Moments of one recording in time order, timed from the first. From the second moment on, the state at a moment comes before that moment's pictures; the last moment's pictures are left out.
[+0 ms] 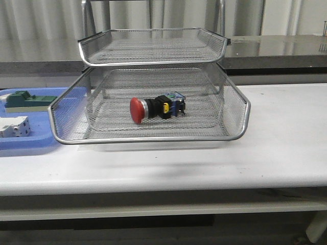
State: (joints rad) left arm -0.02 0.29 -0.33 -0.35 0.11 0.40; right arm 0.04 0.58 -0.72 -0.04 0.94 0.05
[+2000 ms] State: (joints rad) left arm -0.02 0.29 -0.33 -0.35 0.11 0.40; right arm 0.50 1.33 -0.80 0.32 0.67 -0.15
